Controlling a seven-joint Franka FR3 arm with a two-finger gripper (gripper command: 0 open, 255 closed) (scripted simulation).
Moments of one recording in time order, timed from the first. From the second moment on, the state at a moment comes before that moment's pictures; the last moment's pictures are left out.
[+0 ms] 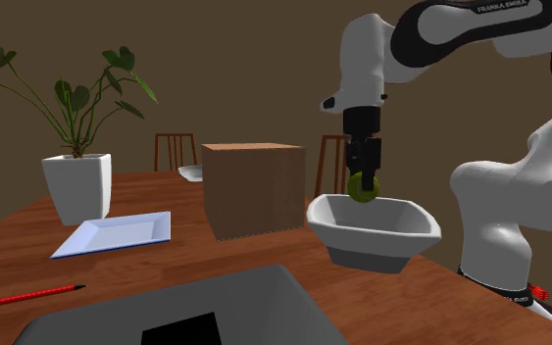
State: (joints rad) arm 0.04 -0.83 -0.07 -2.61 0.07 1.75 -0.14
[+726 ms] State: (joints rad) arm 0.05 -0.83 -0.05 -2.47 0.08 1.61 -0.11
